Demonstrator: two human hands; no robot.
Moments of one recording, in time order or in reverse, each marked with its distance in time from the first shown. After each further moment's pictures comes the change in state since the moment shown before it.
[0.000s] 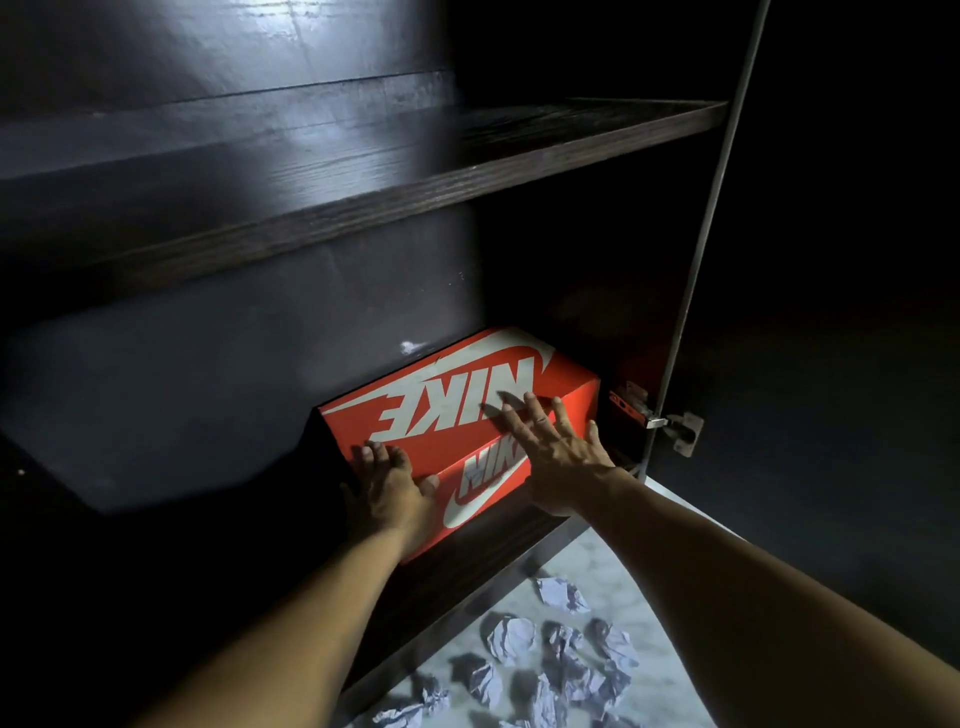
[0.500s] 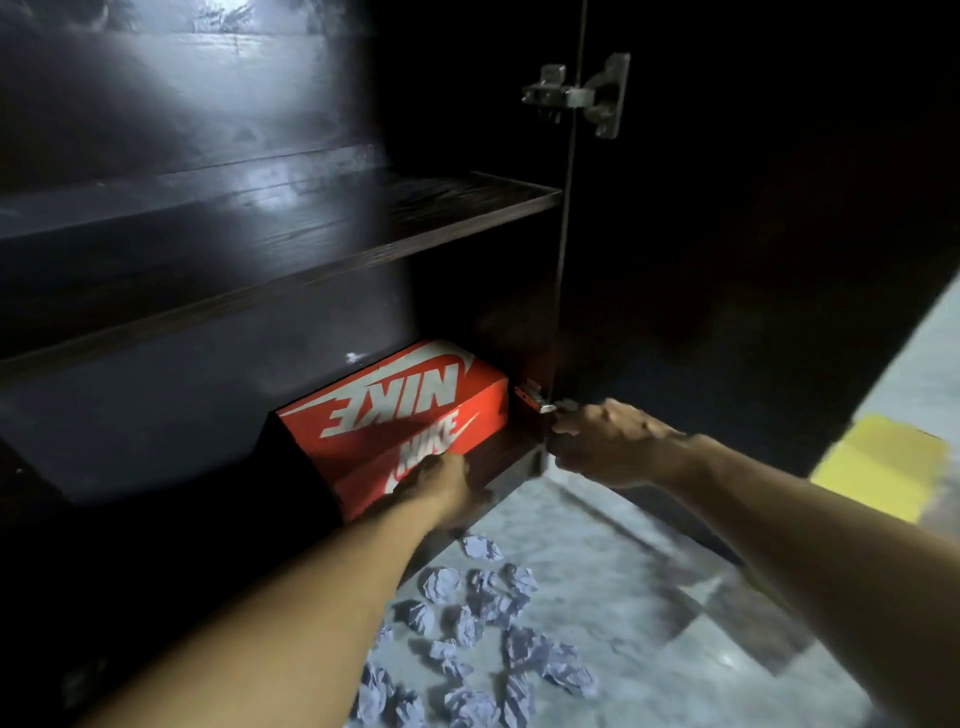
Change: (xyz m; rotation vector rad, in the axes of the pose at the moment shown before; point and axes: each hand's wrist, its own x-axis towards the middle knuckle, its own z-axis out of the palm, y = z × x) left_hand -0.129 0.094 -0.055 -0.138 -0.304 0.301; right_hand -0.182 0.052 -0.128 0.020 -0.027 0.081
